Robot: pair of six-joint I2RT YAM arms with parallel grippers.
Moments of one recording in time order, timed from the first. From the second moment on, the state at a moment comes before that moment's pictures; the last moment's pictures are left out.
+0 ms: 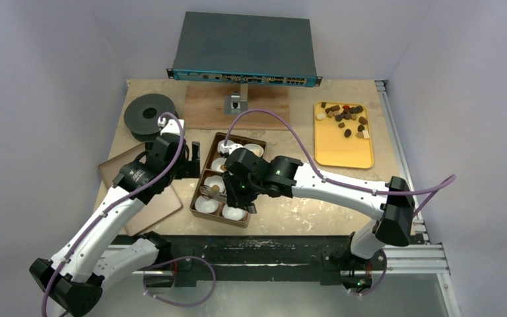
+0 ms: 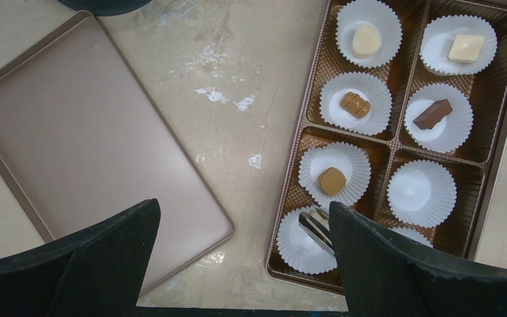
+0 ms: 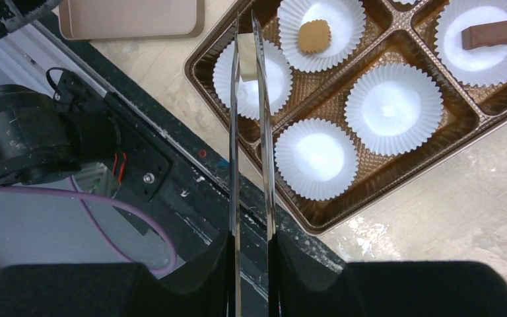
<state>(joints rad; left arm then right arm) -0.52 0.94 1.00 -0.88 -0.42 -0.36 1.16 1.58 1.42 -0.74 0.03 0.64</state>
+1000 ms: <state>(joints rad) -0.52 0.93 1.00 -0.88 -0.43 -0.36 1.19 1.58 1.39 -0.72 0.03 0.66</state>
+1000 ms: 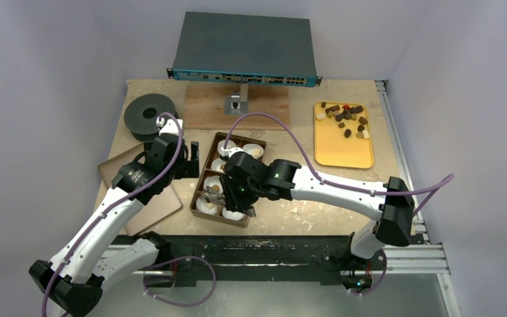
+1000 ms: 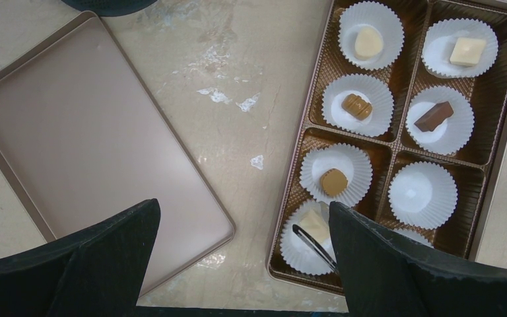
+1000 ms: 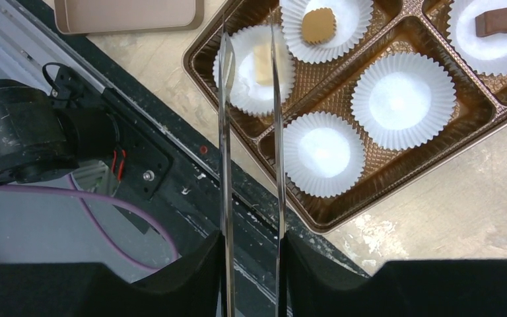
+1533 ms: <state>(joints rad) -0.51 0.92 1.00 -0.88 -0.43 -0.37 1.19 1.58 1.39 -0.73 0.06 0.66</state>
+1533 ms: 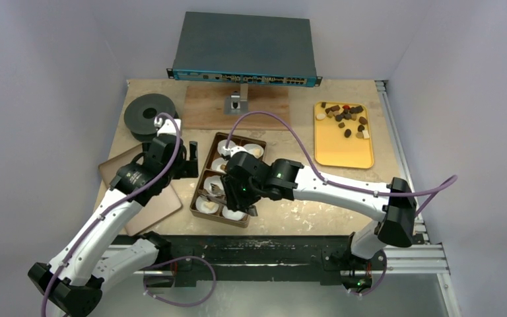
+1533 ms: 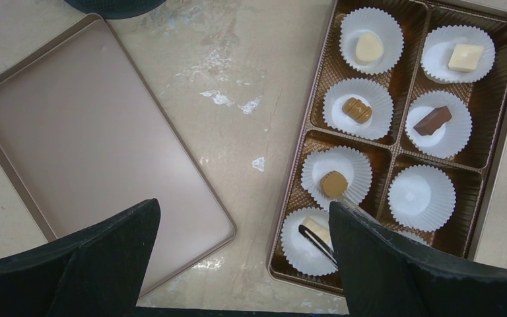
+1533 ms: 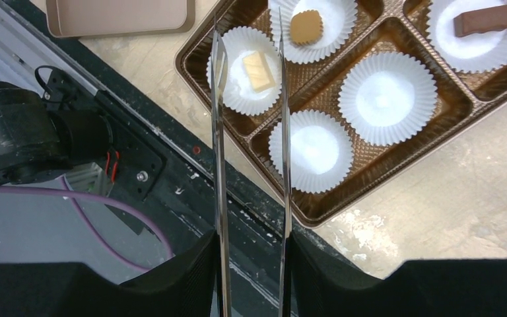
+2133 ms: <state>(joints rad) -0.51 0.88 1.00 -0.88 -0.44 -0.37 0.79 1.33 1.34 -0.78 0.14 0.62</state>
